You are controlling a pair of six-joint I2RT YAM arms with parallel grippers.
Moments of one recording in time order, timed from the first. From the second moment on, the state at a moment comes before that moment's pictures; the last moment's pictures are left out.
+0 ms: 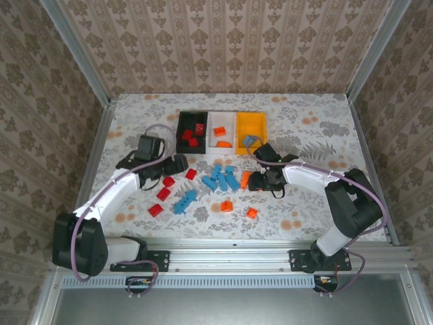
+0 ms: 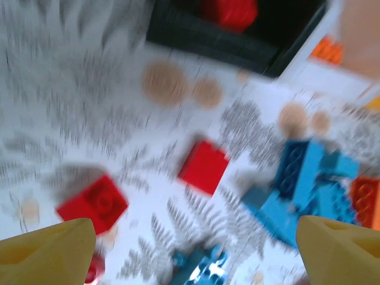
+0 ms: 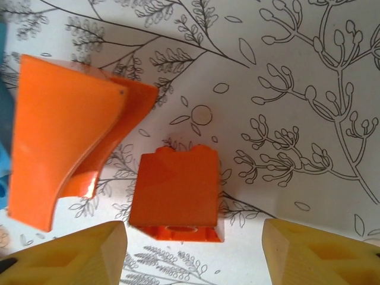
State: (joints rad) left arm -0.33 1.24 0.80 -0.53 0.18 -0.52; right arm 0.50 1.61 0.91 -0.56 -0.03 0.49
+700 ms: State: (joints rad) left arm -0.20 0.86 0.59 -0.53 0.21 -0.64; right arm 0.61 1.55 1.02 -0.67 0.14 0.48
